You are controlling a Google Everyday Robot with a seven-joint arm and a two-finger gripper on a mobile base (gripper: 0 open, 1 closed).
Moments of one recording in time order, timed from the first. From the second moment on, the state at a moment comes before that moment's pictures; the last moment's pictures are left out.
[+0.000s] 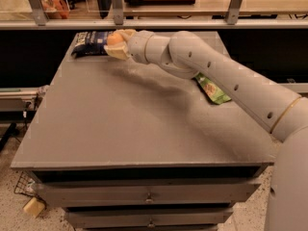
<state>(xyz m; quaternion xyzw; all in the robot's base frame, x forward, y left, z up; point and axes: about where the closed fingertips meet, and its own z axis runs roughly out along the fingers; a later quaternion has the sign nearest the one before) 0.760 0.120 0.894 -0.46 0.59 0.21 0.64</state>
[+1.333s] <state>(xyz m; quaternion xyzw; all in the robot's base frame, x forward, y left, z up) 0.769 0.135 0.860 -0.43 0.61 0.23 0.62</state>
